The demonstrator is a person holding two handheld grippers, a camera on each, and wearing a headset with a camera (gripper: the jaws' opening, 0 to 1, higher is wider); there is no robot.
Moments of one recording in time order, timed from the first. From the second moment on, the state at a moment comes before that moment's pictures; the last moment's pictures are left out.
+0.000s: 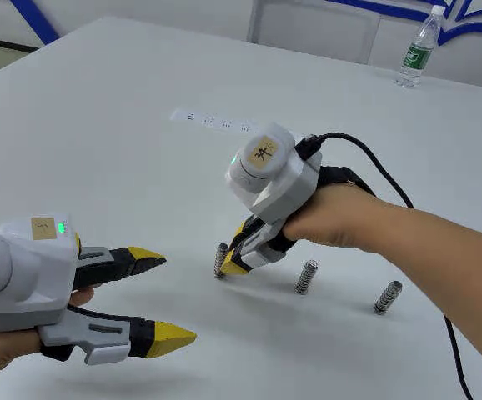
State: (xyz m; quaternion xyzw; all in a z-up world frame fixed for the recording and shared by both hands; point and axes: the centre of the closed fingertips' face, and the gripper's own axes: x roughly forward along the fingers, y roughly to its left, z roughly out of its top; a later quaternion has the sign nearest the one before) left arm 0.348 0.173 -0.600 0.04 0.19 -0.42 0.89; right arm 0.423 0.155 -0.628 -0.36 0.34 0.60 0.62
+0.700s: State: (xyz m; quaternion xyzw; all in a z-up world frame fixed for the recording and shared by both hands) left arm 0.349 0.169 -0.598 0.05 0.19 -0.42 0.89; right arm 0.403 0.140 -0.605 -0.32 0.32 0.60 0.66
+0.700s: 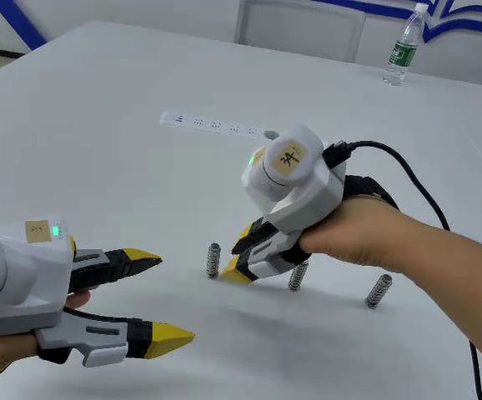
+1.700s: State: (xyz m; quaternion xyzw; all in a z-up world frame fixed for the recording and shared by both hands) left arm 0.351 0.159 -0.594 0.05 0.18 -0.43 0.88; right arm 0.374 0.104 -0.587 -0.27 0.29 0.59 0.70
